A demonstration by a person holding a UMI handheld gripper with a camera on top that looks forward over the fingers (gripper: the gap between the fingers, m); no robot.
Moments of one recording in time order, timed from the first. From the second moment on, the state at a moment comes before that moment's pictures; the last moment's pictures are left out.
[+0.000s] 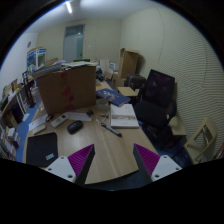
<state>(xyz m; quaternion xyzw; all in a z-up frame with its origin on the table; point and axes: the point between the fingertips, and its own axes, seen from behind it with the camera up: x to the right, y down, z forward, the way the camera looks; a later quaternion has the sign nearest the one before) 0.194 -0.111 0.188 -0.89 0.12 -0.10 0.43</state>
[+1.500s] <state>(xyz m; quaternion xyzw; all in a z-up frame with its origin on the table) 0.022 0.194 -0.010 -0.90 -0.10 0.05 0.42</state>
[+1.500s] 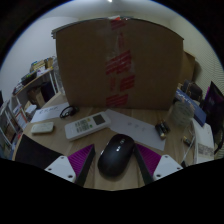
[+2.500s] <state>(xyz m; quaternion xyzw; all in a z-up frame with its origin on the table) -0.162 0.088 0.119 -0.86 -0.12 0.10 0.49</state>
